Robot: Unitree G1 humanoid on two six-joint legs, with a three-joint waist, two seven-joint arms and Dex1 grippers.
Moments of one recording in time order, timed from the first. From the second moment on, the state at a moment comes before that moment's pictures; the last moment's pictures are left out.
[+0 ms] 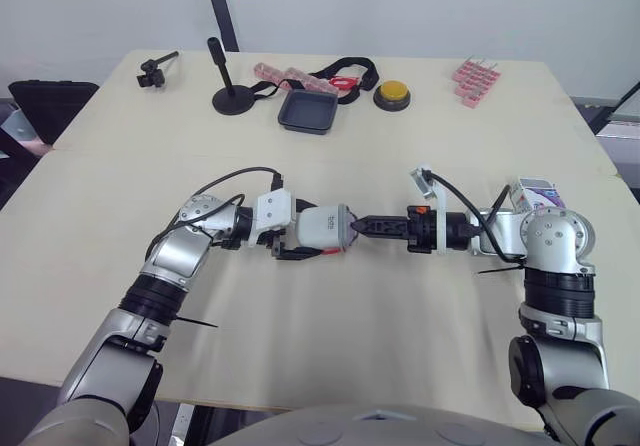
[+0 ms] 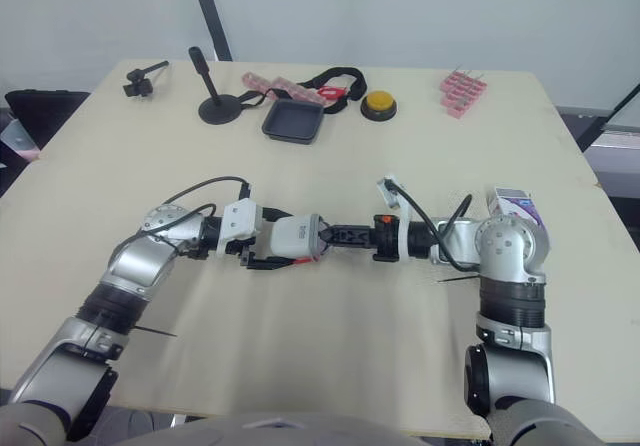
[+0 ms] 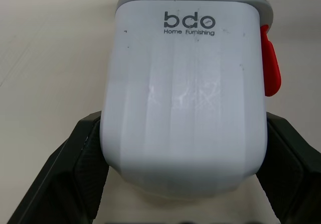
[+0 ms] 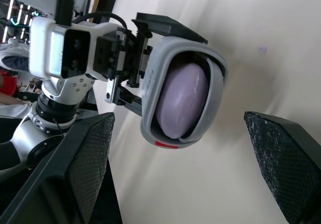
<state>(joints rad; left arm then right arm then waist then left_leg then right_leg) -0.46 0.48 -0.27 0.22 -0.13 -0.07 -1.20 -0.50 -0.26 -0.23 -0.10 1.02 1.61 0.44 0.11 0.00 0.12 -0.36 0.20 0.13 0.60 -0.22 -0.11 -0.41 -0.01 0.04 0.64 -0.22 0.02</state>
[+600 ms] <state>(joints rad) -0.45 0.45 -0.27 0.18 -0.13 -0.05 -1.20 -0.52 -0.16 -0.21 -0.01 1.16 1.61 0.24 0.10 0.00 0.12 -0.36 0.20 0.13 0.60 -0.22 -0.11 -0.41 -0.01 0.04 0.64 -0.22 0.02</state>
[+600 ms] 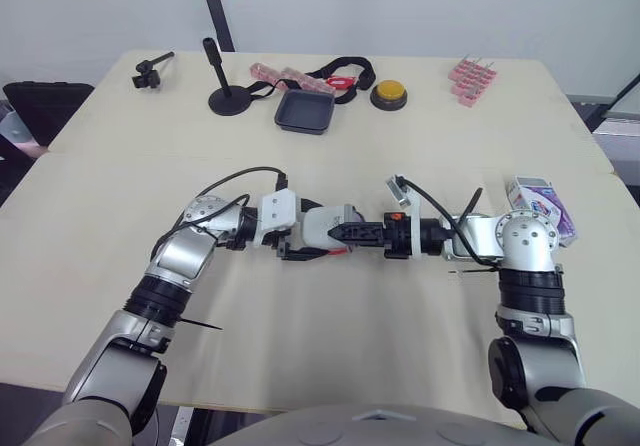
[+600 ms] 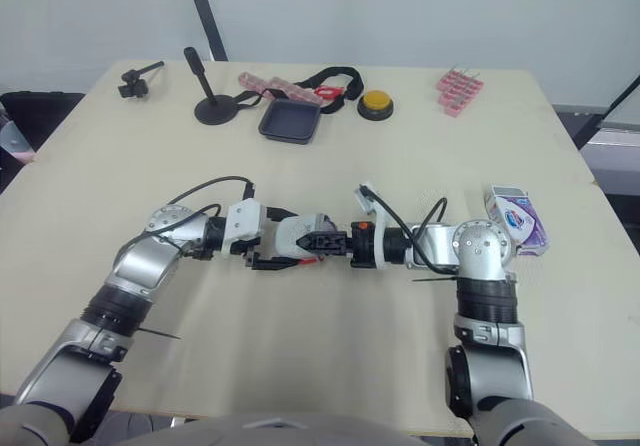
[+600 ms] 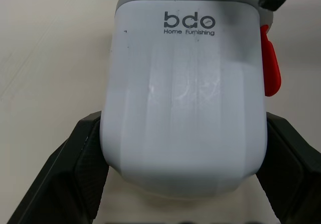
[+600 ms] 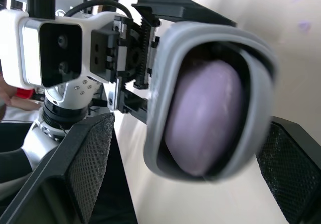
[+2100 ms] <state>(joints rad) -0.45 0.45 -0.28 0.18 -0.15 -0.03 -1.22 -0.55 -0.12 -0.21 0.07 1.30 1.61 0.06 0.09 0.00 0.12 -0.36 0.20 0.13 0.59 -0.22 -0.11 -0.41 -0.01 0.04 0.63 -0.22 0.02</state>
